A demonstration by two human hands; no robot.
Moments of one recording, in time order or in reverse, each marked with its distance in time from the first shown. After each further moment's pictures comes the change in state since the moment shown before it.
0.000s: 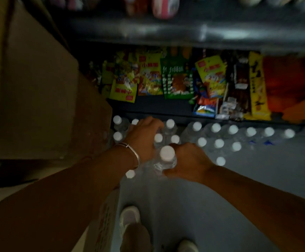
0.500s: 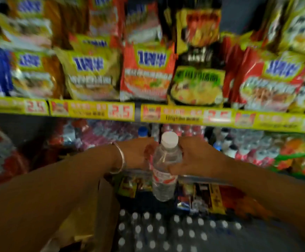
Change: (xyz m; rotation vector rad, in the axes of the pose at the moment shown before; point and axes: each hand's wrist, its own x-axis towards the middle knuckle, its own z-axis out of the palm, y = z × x) left_hand -0.101 0.256 -0.376 -0.088 -0.149 0.155; right_hand -0.172 -0.193 -0.409 0.108 0.348 -0.322
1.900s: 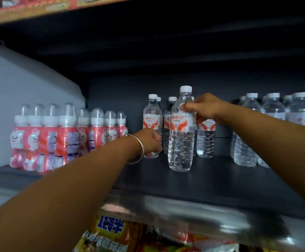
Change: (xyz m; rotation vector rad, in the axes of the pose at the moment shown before) left_hand -0.048 0.083 -0.534 -0.138 0.845 0.100; right_hand 0.379 -0.335 -0.380 0.008 0.578 -0.108
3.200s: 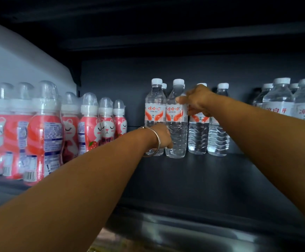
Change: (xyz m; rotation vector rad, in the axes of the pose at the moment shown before) left_hand 0.068 -0.018 0.015 0.324 -0.082 0.007; right_hand 0.072 0.008 0.057 -0.079 0.077 0.142
